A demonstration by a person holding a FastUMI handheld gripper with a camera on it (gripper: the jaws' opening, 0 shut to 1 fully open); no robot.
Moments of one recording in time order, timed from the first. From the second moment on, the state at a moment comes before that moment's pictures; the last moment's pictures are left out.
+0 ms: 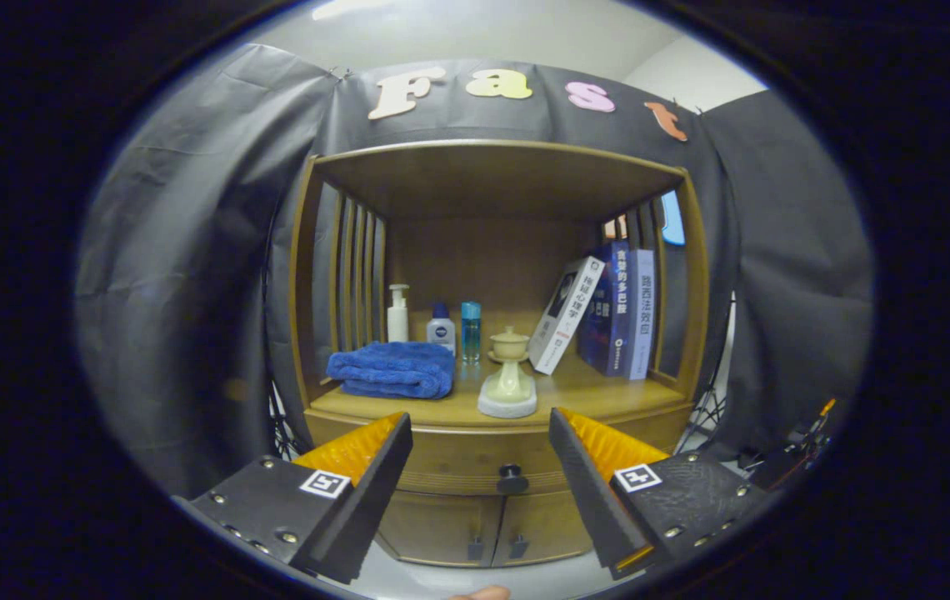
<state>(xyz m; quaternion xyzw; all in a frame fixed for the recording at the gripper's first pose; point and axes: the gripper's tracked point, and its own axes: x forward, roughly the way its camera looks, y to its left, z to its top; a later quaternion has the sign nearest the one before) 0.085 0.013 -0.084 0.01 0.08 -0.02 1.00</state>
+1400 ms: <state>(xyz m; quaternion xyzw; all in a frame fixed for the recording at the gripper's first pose) 0.010 -0.012 -0.055 -0.03 0.10 -0.05 0.99</state>
